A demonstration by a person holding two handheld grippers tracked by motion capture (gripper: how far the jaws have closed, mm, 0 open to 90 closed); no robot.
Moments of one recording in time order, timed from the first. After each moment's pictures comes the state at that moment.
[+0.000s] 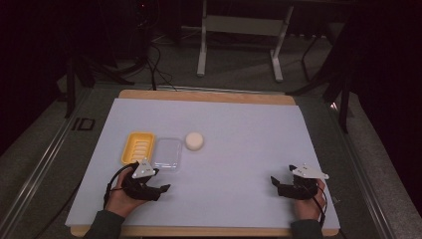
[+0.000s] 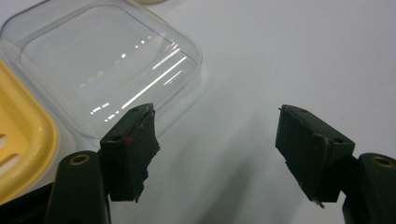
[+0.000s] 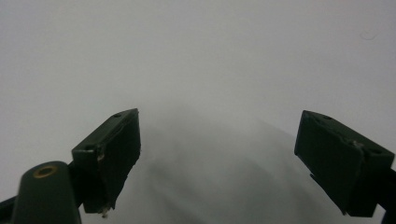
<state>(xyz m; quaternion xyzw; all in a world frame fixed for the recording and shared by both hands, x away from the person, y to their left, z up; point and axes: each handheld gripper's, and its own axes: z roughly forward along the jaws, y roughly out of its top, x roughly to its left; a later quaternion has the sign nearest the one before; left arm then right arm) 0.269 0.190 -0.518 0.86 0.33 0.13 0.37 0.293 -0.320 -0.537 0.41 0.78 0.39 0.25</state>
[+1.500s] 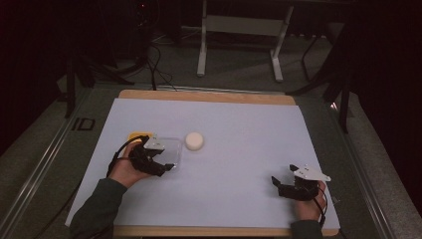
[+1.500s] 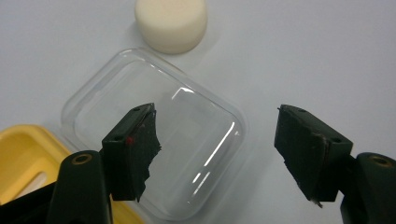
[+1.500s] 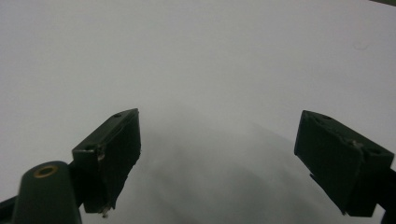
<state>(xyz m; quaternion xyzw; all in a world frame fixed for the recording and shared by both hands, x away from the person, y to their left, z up) 0.331 0.176 -0.475 0.89 0.29 0.13 0.32 0.289 -0.321 -0.536 0.41 0.78 0.40 0.26</state>
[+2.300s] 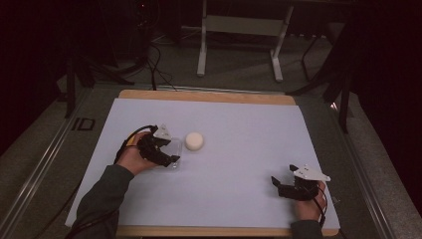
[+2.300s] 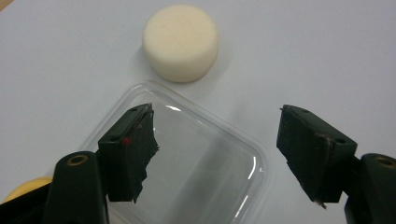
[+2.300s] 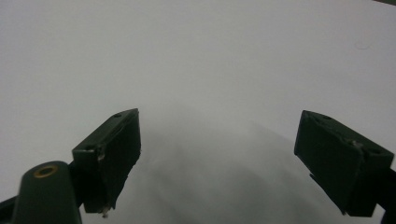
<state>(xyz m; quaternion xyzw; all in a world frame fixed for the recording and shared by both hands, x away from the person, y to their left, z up) 0.365 0.160 -0.467 0.91 0.26 0.12 0.31 0.289 -0.321 -0.536 0.41 0.78 0.40 0.26</state>
